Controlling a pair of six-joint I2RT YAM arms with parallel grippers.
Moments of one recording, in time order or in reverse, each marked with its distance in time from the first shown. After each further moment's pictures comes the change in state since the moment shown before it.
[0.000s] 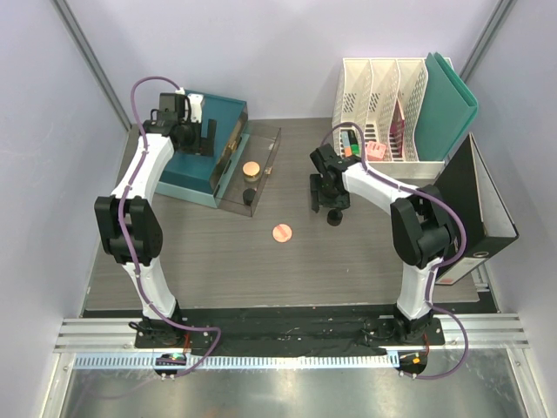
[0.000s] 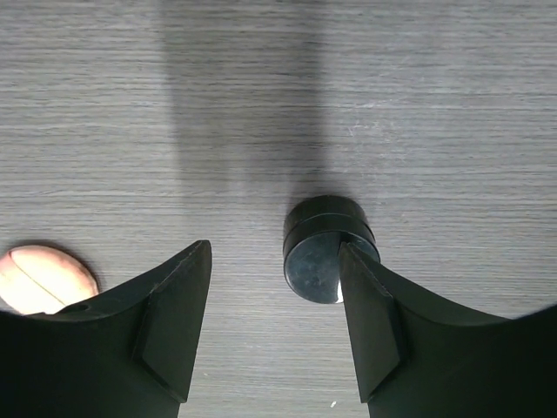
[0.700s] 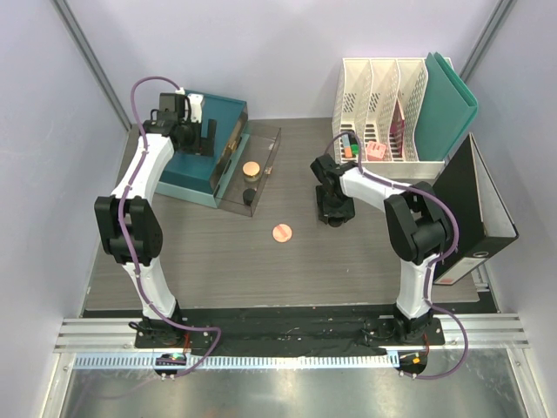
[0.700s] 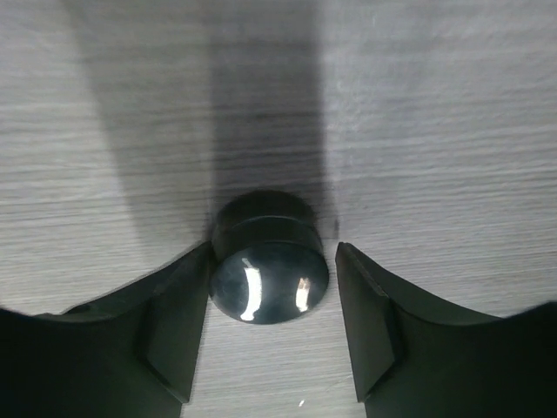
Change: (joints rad) left arm 0.000 0.000 -0.002 0.002 0.000 0.000; right arm 0.000 0.034 -0.051 -0.036 0.084 -0.005
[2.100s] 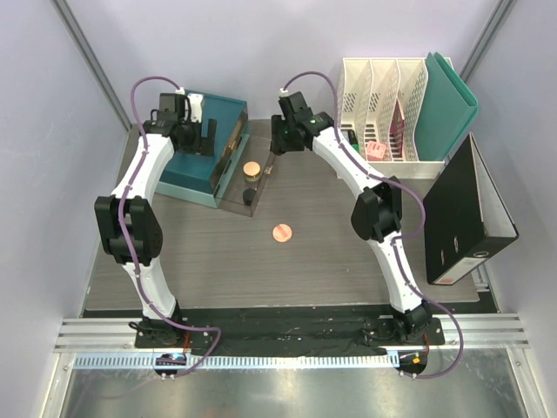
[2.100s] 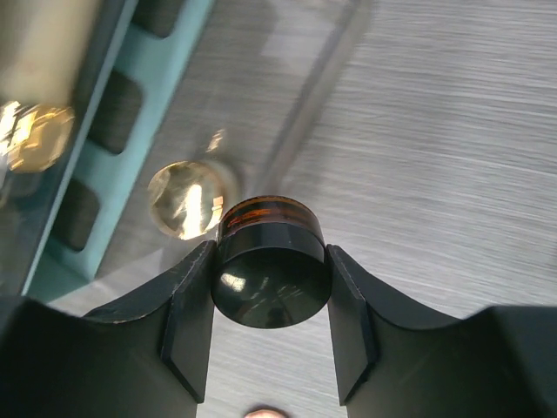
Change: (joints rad) left arm 0.000 0.000 -0.005 0.012 0.002 0.000; right arm 0.056 0.449 1.056 -0.038 -0.181 -0.026
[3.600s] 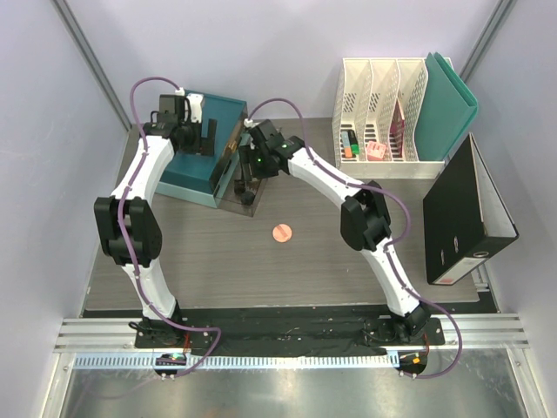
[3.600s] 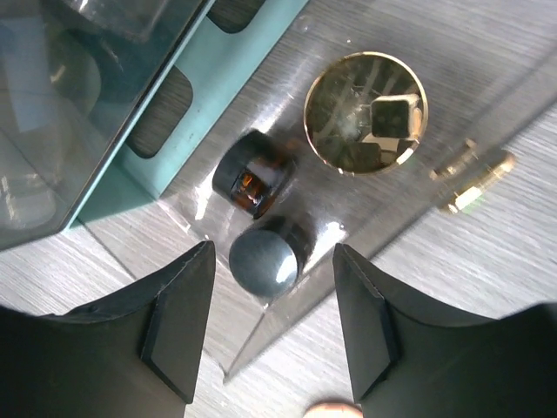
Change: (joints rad) left arm 0.000 -0.013 -0.027 0.038 0.003 0.000; right arm 0.155 0.014 -0.151 0.118 -0.127 -0.019
